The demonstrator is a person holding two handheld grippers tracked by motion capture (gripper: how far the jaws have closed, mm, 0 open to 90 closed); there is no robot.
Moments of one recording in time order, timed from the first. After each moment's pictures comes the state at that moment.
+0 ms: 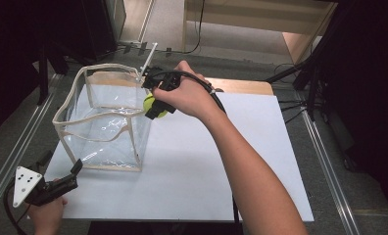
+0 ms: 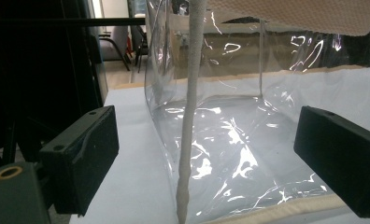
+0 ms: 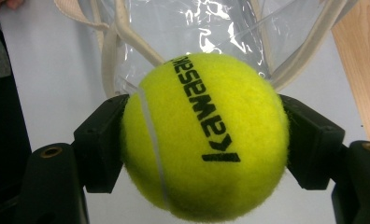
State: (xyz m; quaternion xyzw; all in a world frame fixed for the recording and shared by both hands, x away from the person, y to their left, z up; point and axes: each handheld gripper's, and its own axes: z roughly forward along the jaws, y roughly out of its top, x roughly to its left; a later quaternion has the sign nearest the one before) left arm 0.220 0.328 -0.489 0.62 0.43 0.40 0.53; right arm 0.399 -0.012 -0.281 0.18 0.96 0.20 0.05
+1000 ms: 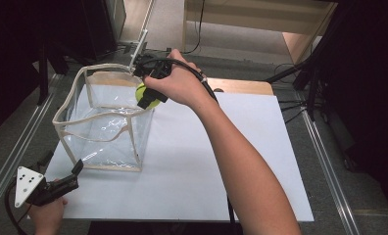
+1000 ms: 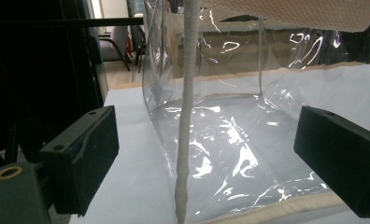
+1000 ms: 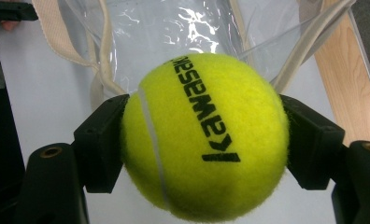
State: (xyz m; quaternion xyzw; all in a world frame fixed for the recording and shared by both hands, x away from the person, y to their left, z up) left arm 0.220 0.326 -0.489 0.62 0.43 0.40 0.52; right arm 0.417 0.006 -0.265 0.18 0.96 0.20 0.06
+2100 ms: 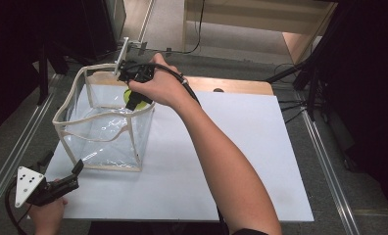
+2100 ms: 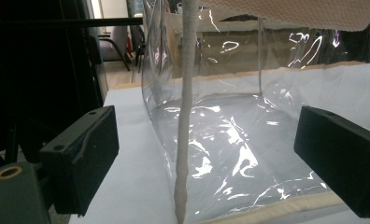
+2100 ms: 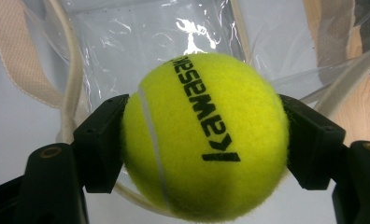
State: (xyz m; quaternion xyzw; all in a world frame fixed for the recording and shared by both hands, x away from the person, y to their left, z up) left arm 0.220 0.325 -0.489 0.62 0.42 0.40 0.52; right arm 0.435 0.045 -0.292 0.16 0.97 0.18 0.07
